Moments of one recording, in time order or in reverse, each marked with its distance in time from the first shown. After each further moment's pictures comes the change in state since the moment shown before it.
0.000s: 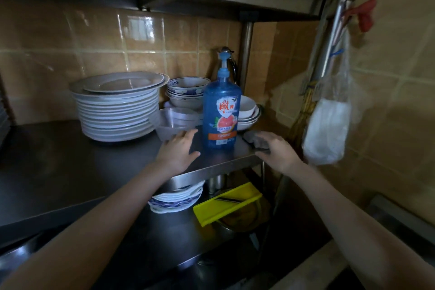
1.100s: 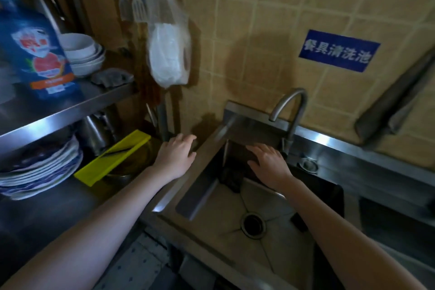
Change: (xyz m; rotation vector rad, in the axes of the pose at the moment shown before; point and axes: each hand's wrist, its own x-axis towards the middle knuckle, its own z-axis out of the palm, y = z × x) left_hand -0.151 0.293 0.149 -0.138 -0.277 0.526; right_hand -0.400 0.164 -0.045 -0.245 -0.019 0.607
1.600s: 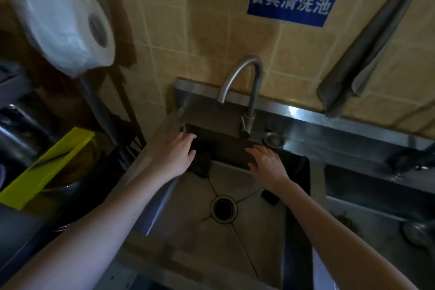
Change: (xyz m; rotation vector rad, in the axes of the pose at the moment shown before) left_hand 0.088 0.095 0.114 -0.109 -0.194 0.132; right_hand -0.021 0.139 0.044 0.075 -0.108 0.268
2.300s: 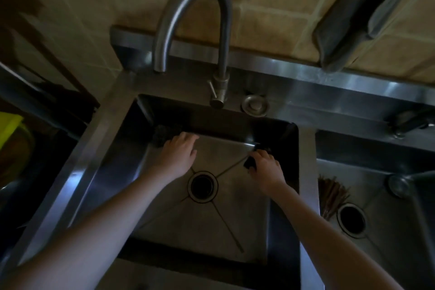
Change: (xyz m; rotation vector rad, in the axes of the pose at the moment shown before) left_hand 0.062 0.033 0.143 0.036 -0.296 0.058; right_hand -0.001 0.106 0.096 0.051 -0.223 0.311
